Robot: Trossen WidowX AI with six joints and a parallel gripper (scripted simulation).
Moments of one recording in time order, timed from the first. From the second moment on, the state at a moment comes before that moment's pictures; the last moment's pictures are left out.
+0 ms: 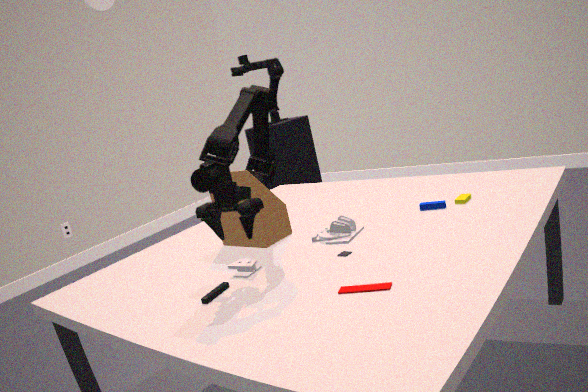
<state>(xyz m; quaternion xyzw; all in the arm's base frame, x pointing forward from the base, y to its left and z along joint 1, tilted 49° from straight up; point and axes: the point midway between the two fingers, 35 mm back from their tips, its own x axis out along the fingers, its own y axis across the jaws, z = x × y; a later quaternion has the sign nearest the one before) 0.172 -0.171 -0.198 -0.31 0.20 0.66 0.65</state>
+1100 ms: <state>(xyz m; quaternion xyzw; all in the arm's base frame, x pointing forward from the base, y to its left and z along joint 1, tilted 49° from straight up) 0.175 -0.129 -0.238 -0.32 0.20 0.67 0.64</state>
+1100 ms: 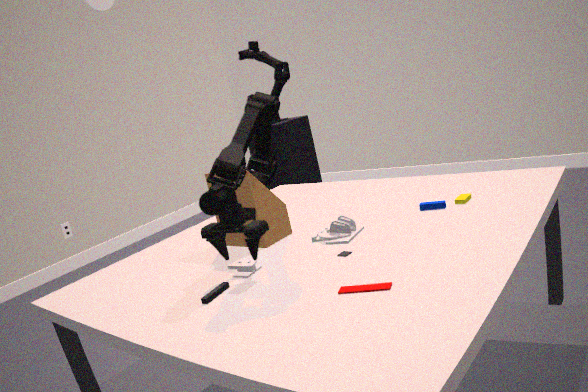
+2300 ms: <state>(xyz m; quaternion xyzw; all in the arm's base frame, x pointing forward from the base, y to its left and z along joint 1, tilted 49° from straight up) 0.176 -0.106 -0.259 -0.32 0.20 0.67 0.64</state>
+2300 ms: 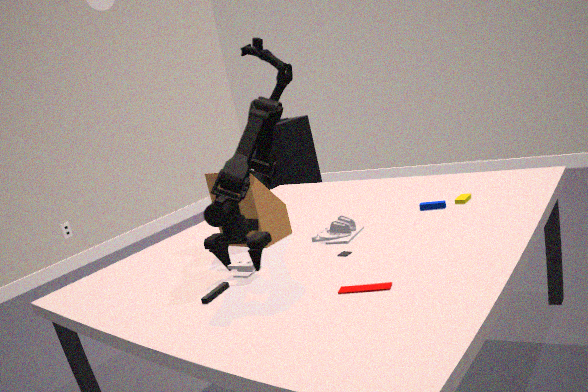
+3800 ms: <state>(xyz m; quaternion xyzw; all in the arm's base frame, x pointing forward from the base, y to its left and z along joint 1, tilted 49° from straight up) 0.174 -0.126 -0.239 -0.31 0.20 0.67 0.65</state>
